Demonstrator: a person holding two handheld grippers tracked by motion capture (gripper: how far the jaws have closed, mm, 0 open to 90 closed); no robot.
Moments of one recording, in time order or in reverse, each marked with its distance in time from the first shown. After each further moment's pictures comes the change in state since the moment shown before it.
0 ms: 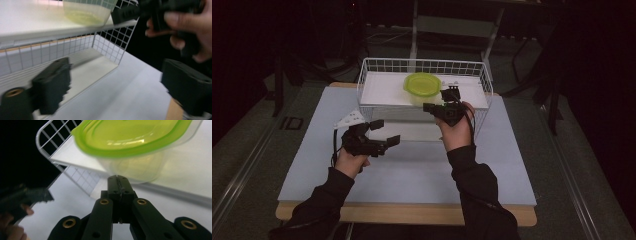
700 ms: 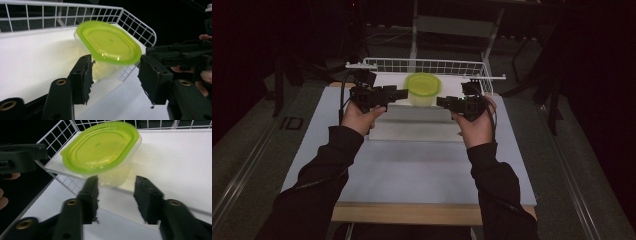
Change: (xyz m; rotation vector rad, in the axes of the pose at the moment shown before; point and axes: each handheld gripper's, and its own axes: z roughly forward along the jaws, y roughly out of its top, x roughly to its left) left arm 0.004 0.119 0.027 0.118 0.101 -0.126; right arm -0.018 0.015 -0.045 -0.030 -0.047 -0.003
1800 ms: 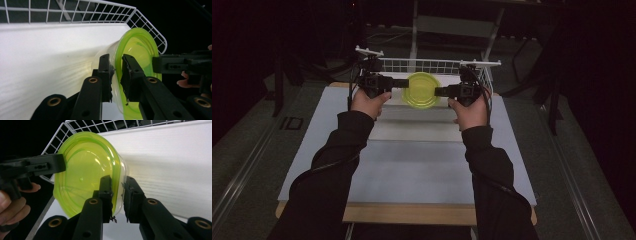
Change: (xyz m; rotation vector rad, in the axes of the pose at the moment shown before) left arm 0.022 0.032 0.036 0.073 0.016 -0.132; right arm -0.006 0.034 0.021 0.081 0.036 0.166
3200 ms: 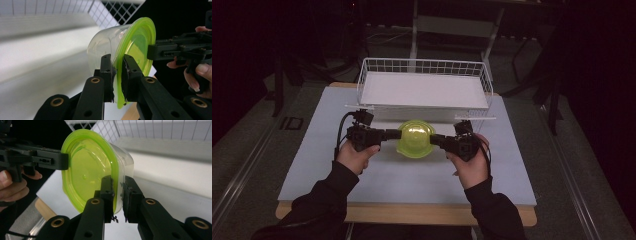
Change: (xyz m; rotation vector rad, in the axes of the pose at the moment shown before) left arm -0.012 -0.110 -0.036 0.107 -0.098 -0.011; right arm 0.006 -0.120 -0.017 0.017 0.084 -0.149
